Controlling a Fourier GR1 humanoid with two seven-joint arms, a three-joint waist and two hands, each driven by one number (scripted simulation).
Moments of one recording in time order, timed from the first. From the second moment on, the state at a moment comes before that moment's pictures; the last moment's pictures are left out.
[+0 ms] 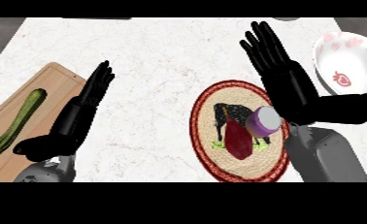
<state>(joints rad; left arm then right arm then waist) -0.10 0.32 -0.23 -1.65 0.17 0.07 -0.09 -0.37 -0.23 0.22 -1.67 -0.45 -0.05 0.02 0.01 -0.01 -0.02</state>
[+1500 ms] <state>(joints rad) -0.27 0.38 -0.12 -1.56 0.00 0.26 0.15 -0.61 -0.78 0.16 -1.30 -0.13 0.80 -0.40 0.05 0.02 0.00</state>
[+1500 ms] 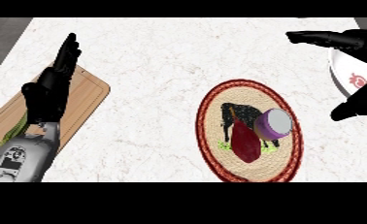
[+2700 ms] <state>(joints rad) -0.24 0.34 -0.10 -1.60 -0.05 0.26 0.18 -0.69 -0.76 0.68 -1.22 0.43 0.53 -0.65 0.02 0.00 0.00</state>
